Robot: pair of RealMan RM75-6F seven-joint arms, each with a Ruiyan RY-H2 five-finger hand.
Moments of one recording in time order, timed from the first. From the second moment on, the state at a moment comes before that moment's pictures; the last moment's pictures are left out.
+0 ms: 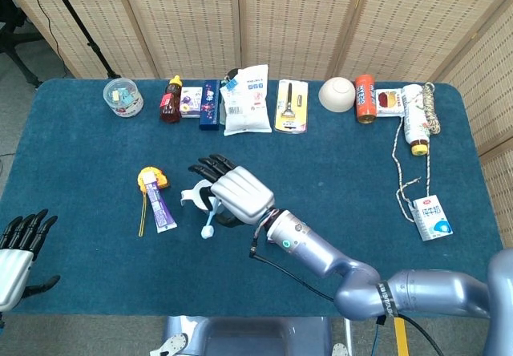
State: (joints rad) left arm -0.03 -1.04 0.06 -1.68 1.63 1.49 0.08; right arm 1.09 -1.41 0.35 -1.82 -1.04 0.86 -0.28
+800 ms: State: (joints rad) left arm -0.05 -1.04 0.07 -1.68 1.61 1.46 0.07; right arm 1.21 -1.57 0.40 -1.69 -0.72 0.84 -0.27
